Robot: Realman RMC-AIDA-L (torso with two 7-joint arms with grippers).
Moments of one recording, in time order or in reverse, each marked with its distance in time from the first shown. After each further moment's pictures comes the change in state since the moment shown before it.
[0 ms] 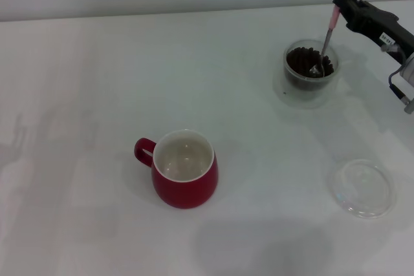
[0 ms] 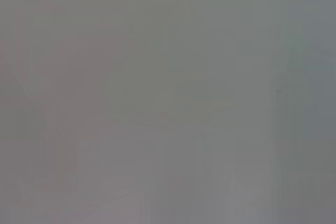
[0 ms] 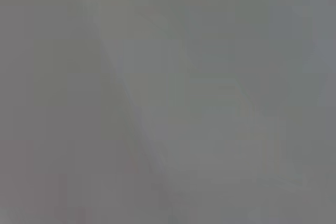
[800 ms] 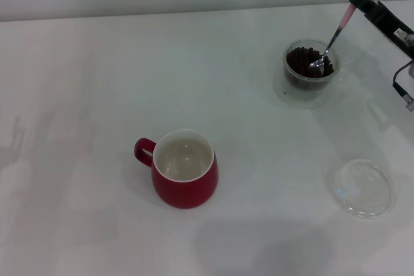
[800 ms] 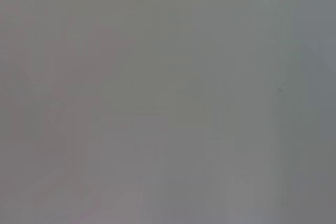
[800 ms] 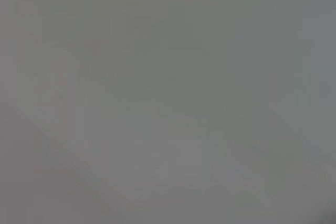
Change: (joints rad) left arm 0.008 0.000 0.000 0.000 0.000 0.007 0.006; right arm -0.002 -0.003 -0.001 0.000 0.061 0.086 0.319
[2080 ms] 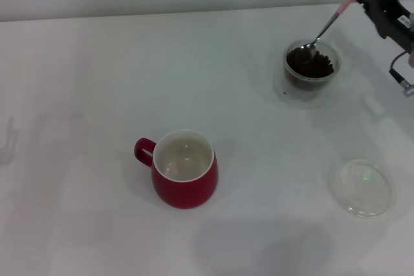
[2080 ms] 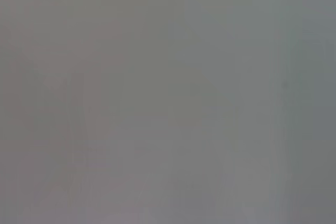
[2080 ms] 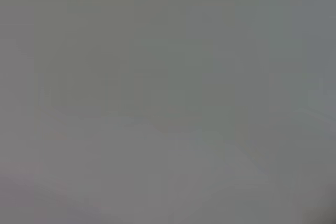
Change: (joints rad) left arm 0.000 0.002 0.000 -0.028 -0.003 -0.002 0.004; right arm 0.005 -0.008 -0.075 -0.042 0.045 0.031 0.329
